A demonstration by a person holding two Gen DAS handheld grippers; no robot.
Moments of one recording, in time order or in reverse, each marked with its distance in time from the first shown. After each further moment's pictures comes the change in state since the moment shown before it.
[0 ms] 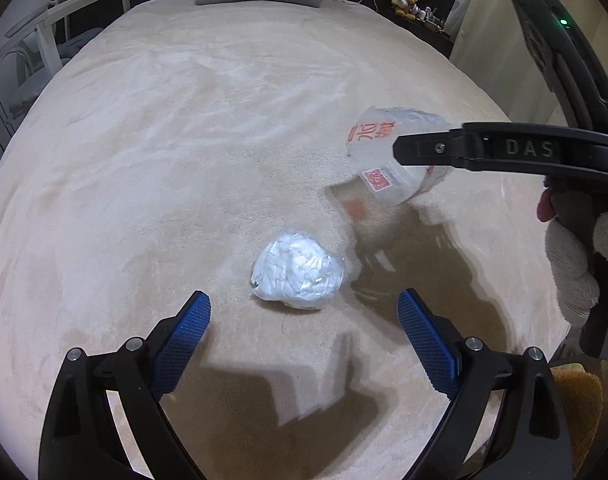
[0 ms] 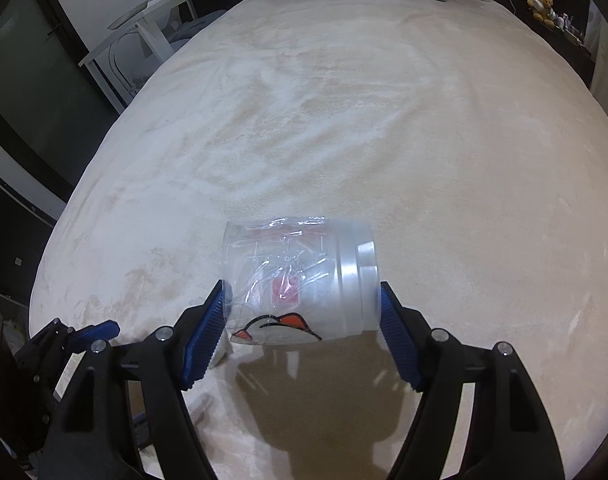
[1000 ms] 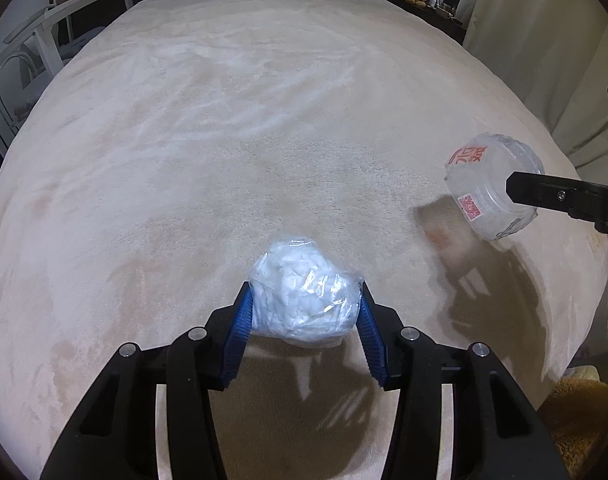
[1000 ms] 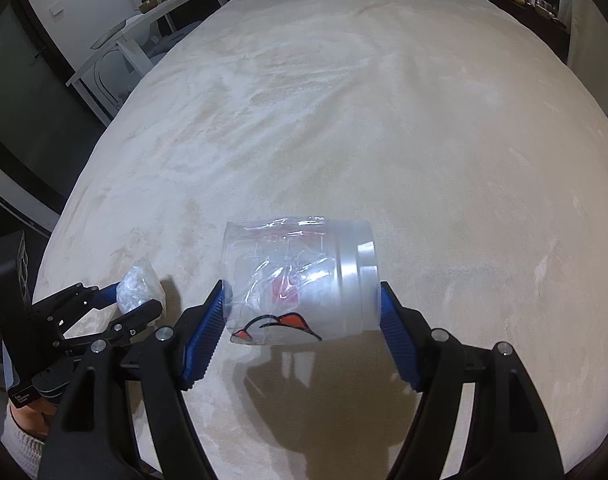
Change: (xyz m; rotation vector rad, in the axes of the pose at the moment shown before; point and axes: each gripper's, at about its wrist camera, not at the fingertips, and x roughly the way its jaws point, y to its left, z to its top) left arm 0.024 -0.011 0.009 0.001 0.027 0.067; right arm -0.031 -0.048 -0.045 0.074 -0.001 0.010
